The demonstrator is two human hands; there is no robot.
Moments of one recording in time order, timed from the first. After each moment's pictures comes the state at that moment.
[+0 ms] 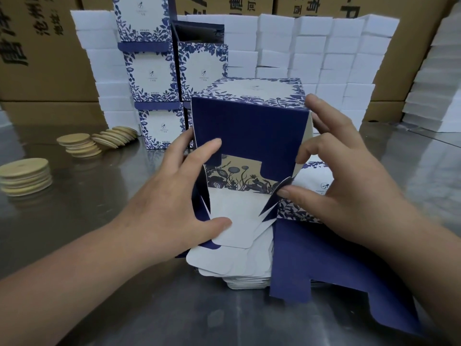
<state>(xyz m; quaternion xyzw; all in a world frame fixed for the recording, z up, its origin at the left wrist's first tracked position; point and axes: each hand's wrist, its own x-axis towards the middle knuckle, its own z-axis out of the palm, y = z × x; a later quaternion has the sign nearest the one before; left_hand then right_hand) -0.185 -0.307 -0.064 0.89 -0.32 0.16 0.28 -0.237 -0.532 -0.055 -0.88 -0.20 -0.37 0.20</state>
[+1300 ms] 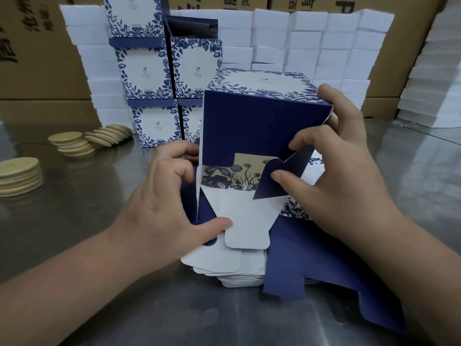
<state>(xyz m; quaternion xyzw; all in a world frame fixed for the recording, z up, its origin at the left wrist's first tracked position) -0.169 -0.309 -0.088 0.77 -0.41 0.31 0.37 -0.229 -0.522 -0.063 -0.86 -0.13 -0.44 0.23</state>
